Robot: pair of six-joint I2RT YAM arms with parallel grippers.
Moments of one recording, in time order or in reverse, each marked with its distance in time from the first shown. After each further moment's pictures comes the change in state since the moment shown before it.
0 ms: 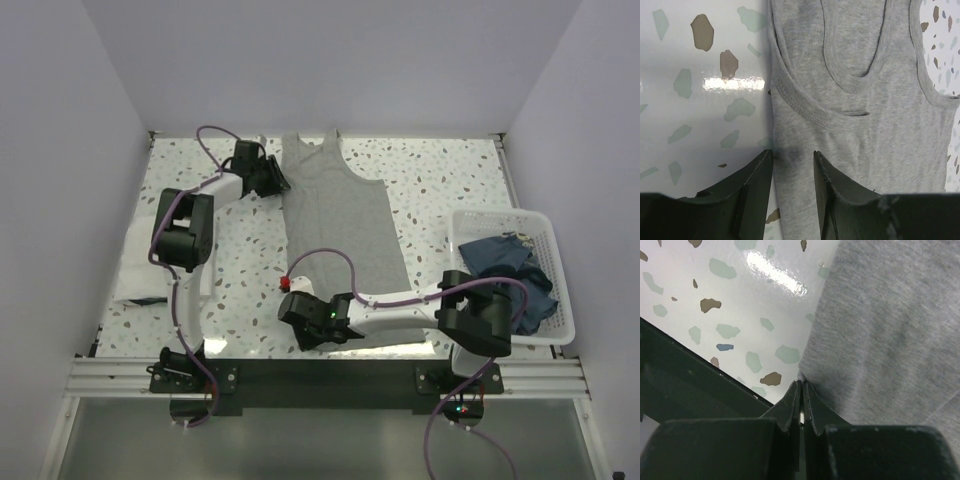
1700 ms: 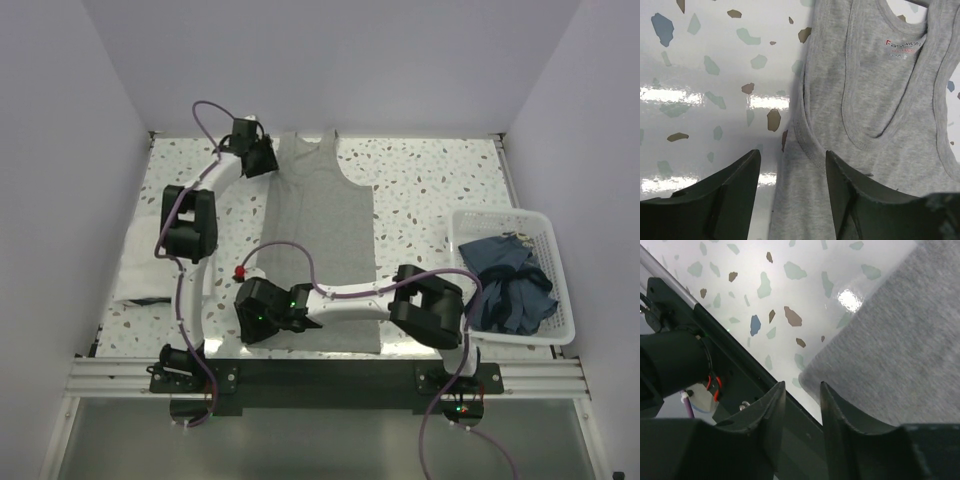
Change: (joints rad) left arm 0.028 0.144 0.370 -0.243 -0.209 0.101; right arm -0.010 0.275 0.355 0.130 -0.167 0.013
